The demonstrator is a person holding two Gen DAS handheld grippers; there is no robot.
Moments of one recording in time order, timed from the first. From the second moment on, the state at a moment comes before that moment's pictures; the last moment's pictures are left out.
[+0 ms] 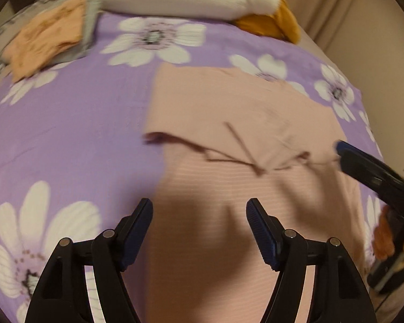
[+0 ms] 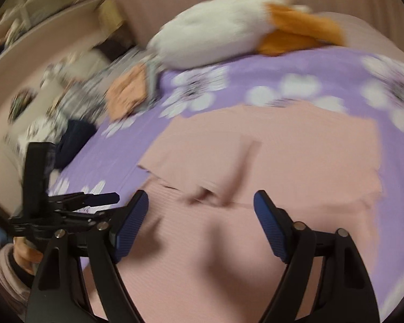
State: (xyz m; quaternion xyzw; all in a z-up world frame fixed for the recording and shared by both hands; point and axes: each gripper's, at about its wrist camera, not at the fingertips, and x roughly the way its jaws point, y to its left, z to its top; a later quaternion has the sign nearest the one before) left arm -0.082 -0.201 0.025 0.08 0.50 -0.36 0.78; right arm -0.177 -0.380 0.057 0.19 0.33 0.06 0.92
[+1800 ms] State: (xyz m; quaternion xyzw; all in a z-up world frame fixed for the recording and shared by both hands) left arm -0.040 -0.298 -0.017 0.13 0.47 -0.37 0.79; right arm -0.217 -0.511 -0.007 0.28 0.37 -0.11 0.88
